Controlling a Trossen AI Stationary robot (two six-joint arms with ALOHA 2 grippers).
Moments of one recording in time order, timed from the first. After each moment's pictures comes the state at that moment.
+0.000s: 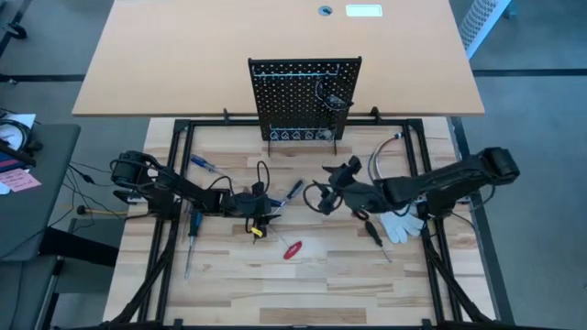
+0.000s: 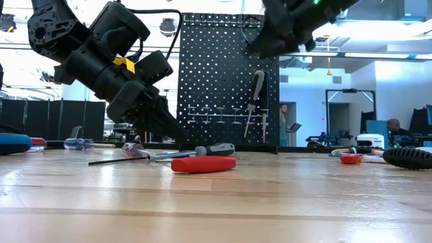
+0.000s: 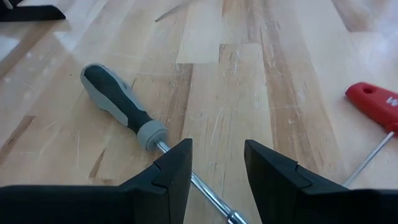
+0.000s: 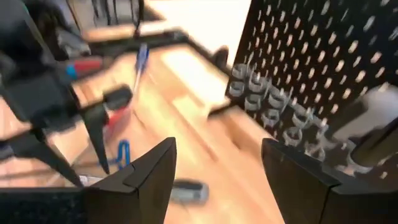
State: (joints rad) left arm -0.10 1.65 0.51 0.63 -0.24 -0.01; right arm 0.17 1.40 0.88 -0.01 0.78 0.27
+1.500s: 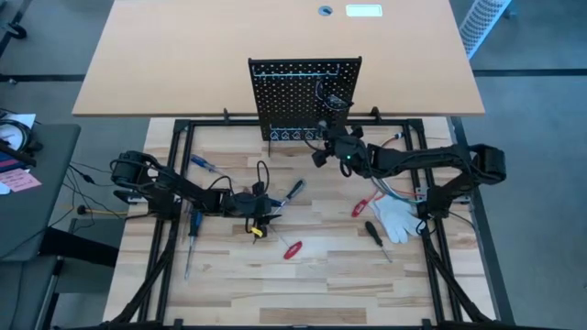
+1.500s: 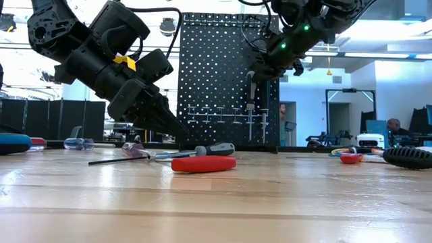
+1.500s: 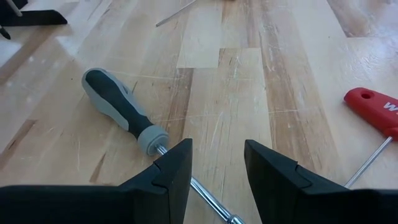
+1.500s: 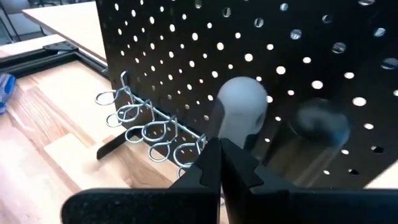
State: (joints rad) left arm -0.10 1.65 0.51 0.64 -0.24 0.00; right arm -0.24 1.49 0.88 0.19 0.70 0.19
